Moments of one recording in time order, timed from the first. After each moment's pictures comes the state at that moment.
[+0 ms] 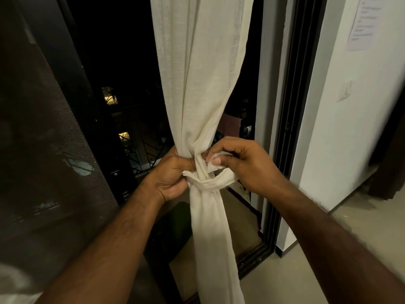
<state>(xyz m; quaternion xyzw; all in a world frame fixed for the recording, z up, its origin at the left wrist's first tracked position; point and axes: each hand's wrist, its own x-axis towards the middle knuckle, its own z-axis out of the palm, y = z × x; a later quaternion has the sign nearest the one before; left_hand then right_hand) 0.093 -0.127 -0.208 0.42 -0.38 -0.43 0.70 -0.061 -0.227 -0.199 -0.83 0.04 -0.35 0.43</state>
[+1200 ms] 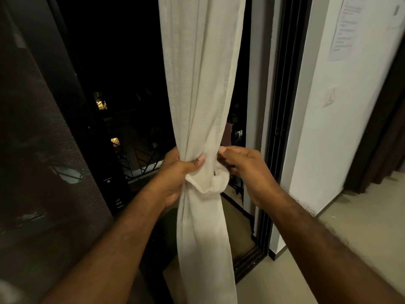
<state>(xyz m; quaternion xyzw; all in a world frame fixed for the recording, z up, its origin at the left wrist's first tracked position) 0.092 -0.139 -0.215 0.57 -0.37 -0.30 0.67 -0.054 -0.241 -0.223 -0.64 0.17 -0.38 0.64</state>
